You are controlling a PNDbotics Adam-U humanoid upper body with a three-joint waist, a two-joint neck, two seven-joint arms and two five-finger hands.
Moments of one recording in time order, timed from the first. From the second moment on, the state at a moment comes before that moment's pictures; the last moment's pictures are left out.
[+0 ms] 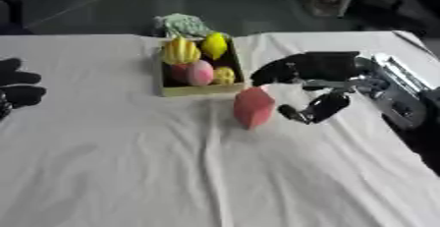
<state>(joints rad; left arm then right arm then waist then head) -0.27 0.47 -0.15 -1.98 0.18 0.05 -0.12 -0.65 -0.69 0.29 -1.38 0.74 -0.75 0.43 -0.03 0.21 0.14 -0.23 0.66</state>
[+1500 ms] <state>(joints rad) -0.25 0.43 -0.16 -1.98 0.14 0.09 -0.15 -0.76 -0.56 0.28 -1.11 0.95 -0.83 0.35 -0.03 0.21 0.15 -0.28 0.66</state>
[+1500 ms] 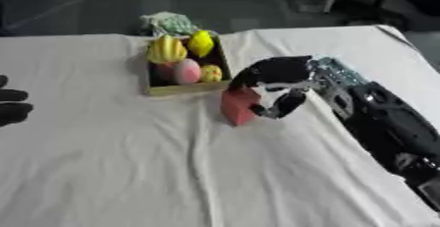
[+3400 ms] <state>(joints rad) -0.27 0.38 -0.20 -1.98 0.13 0.14 -0.18 -0.88 -0.63 0.05 -1.01 0.48 -0.65 0.40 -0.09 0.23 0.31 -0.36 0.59</state>
